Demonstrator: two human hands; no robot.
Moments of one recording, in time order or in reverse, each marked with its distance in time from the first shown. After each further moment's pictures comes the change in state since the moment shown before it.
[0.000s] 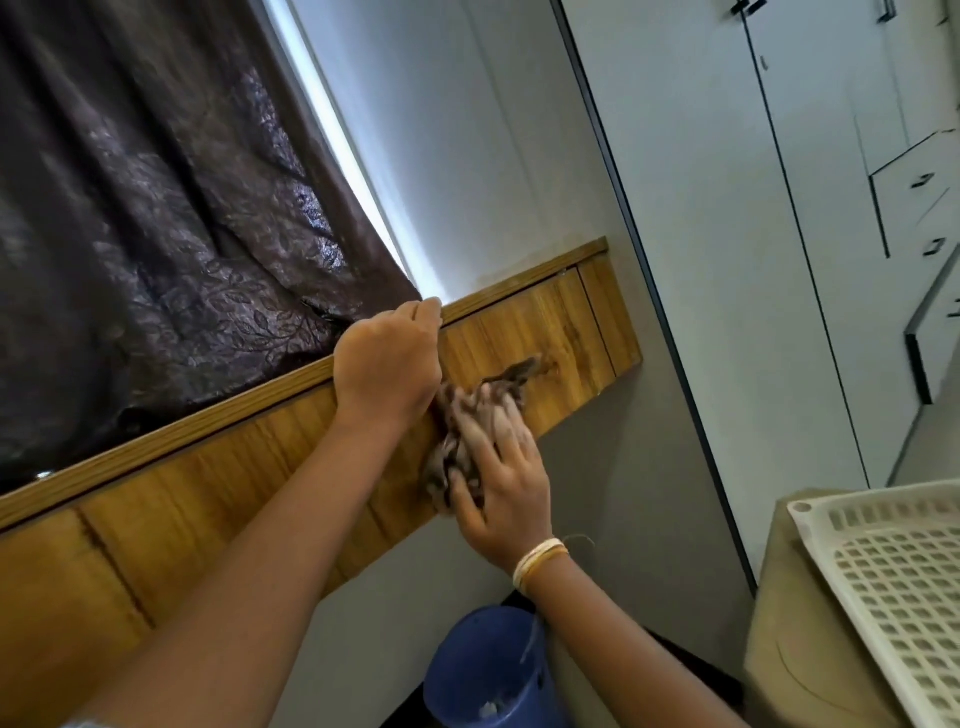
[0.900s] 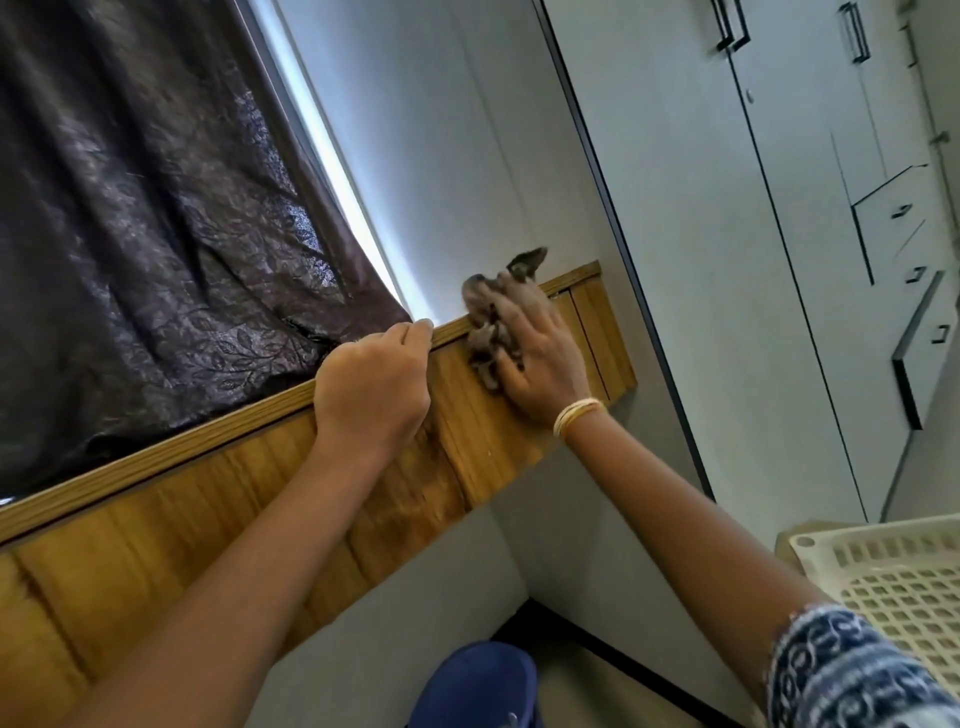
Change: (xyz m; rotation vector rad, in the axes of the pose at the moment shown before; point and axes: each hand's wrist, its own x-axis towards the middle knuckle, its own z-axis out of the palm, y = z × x) left_hand 0.000 -0.001 0.000 -0.001 0.042 0.032; right_hand 0.145 0.078 -0.036 -0.146 -0.041 -0.150
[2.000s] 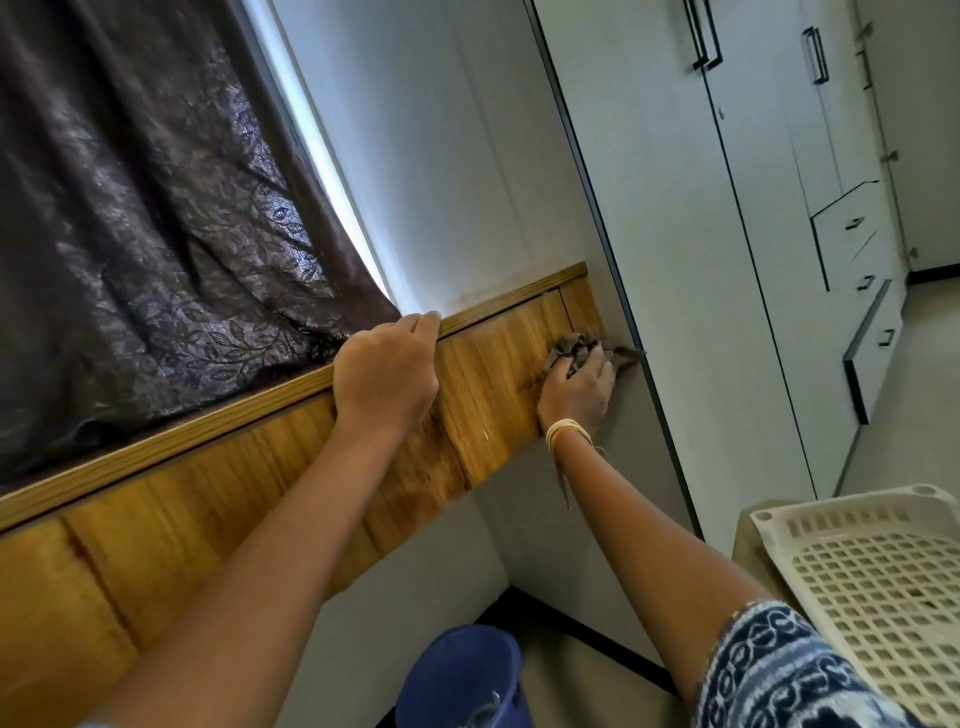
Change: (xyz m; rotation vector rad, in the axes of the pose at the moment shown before) left_hand -0.002 -0.001 0.006 -0.085 -0.047 -0.055; right_hand -0.038 0.003 0.014 0.170 0.339 1.069
